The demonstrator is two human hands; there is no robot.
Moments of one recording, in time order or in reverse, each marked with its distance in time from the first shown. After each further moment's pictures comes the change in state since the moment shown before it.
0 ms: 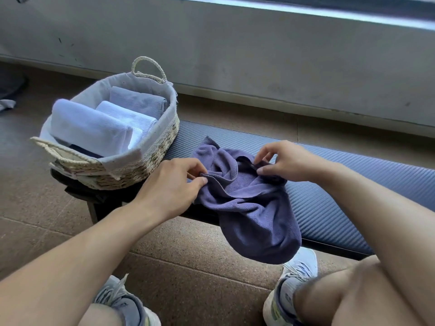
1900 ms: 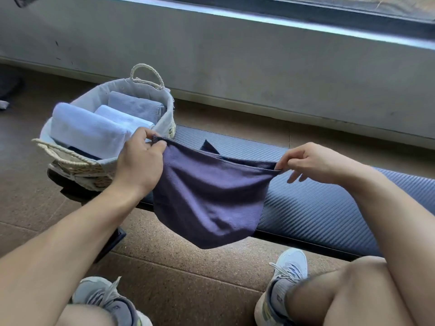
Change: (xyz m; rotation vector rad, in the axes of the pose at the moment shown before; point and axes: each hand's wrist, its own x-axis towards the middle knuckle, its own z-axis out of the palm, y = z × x) left_hand 0.021 -0.002 -0.030 -0.270 0.426 -0.237; right_hand -0.042 0.021 -0.042 0.129 -0.051 0.075
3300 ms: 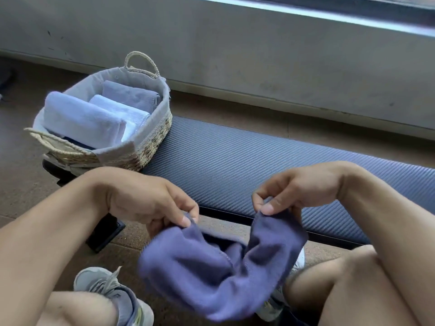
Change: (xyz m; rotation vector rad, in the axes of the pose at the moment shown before) left_hand -0.025 -0.010 -0.019 -0.077 -1.663 -0.411; right_hand -0.034 -0.035 0.027 0.449 -1.018 0.006
